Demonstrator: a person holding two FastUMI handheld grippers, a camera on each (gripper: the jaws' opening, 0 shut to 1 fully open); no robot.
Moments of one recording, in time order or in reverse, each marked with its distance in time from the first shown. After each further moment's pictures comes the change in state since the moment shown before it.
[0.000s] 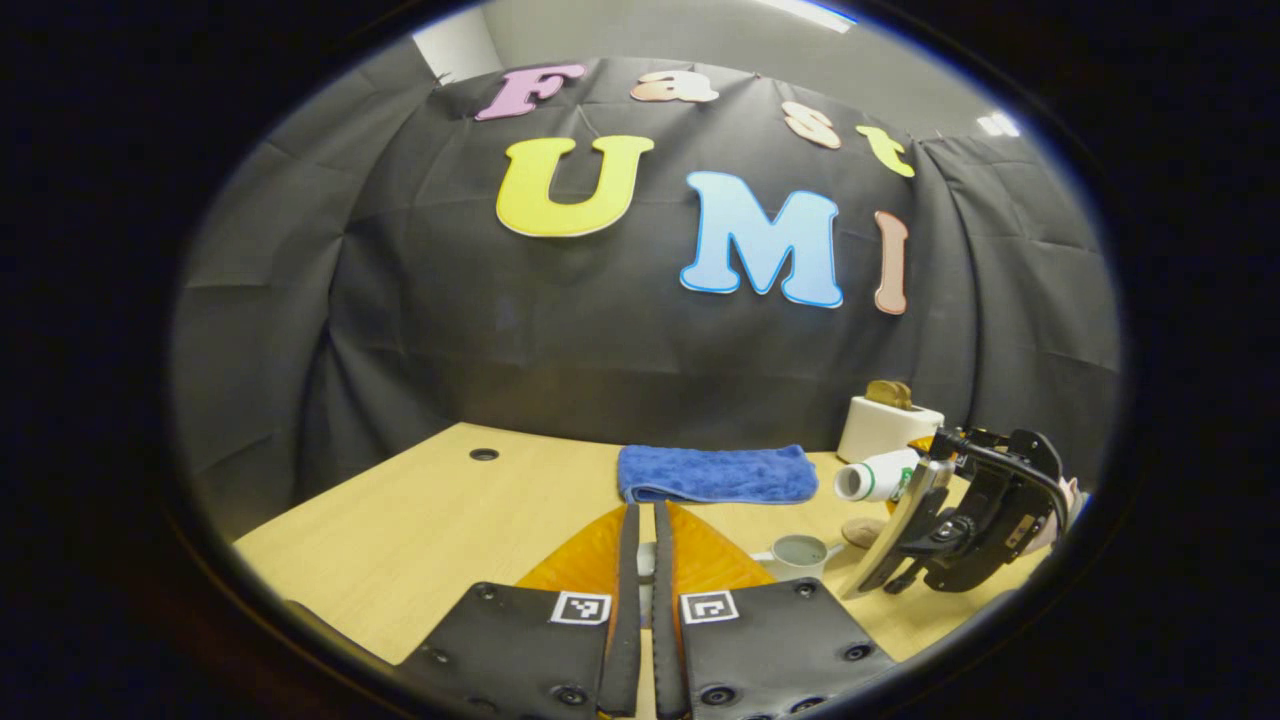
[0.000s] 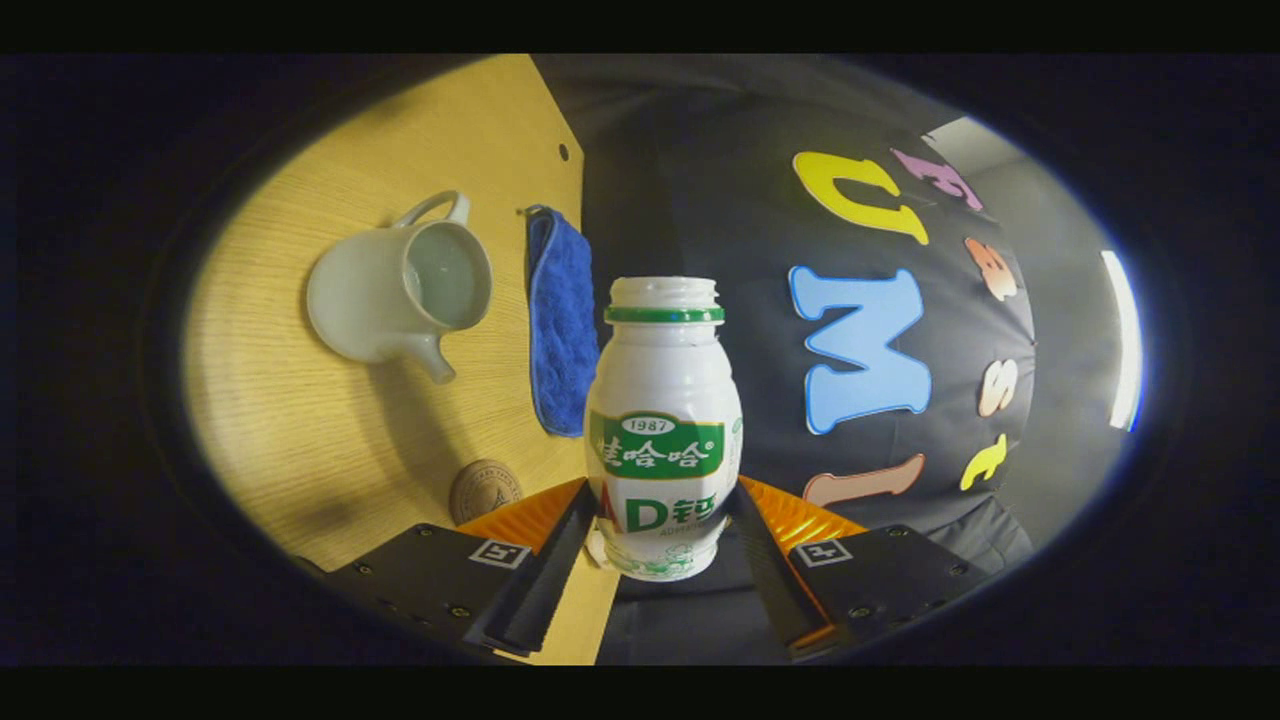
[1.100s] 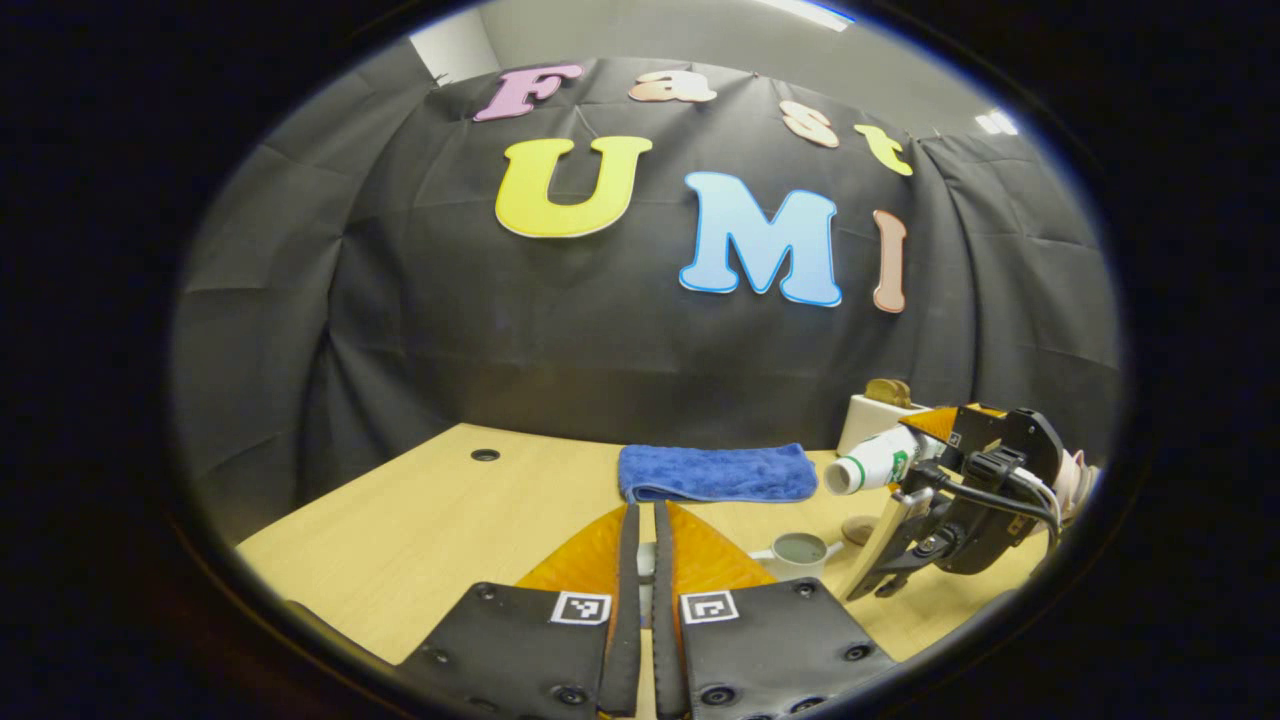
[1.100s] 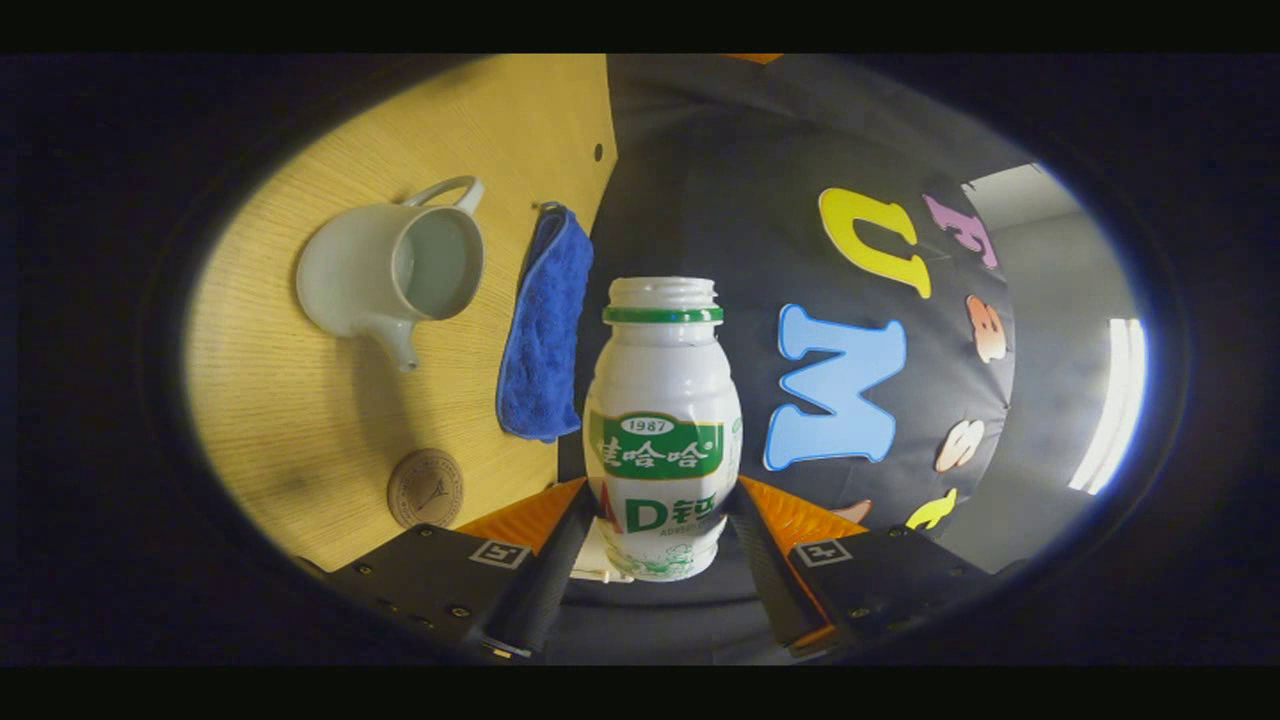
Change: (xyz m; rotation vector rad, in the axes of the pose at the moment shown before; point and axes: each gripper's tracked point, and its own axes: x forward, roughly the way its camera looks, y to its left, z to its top) left arm -0.003 0.001 0.001 0.002 0.005 -0.002; right arm 0.004 -0.029 0.019 -0.190 -0.055 -0.077
